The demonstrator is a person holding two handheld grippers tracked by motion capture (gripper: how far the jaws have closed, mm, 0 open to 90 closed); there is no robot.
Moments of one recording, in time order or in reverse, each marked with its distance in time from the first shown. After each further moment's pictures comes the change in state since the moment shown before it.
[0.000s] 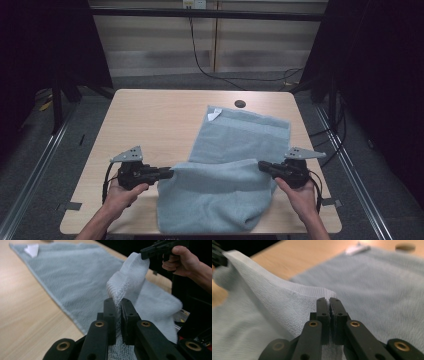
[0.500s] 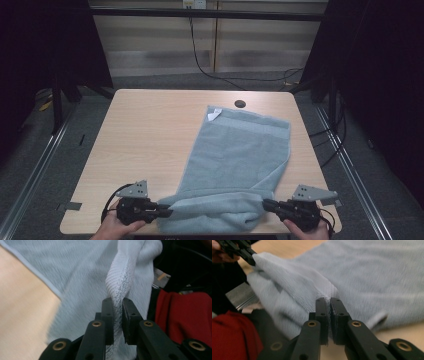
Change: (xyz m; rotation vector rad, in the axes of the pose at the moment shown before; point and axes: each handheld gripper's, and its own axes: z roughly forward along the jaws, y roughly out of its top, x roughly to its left) left arm -0.036 -0.070 0.004 0.257 -0.107 -0.010; right arm 0.047 -0.071 -0.043 0.121 0.088 -0.008
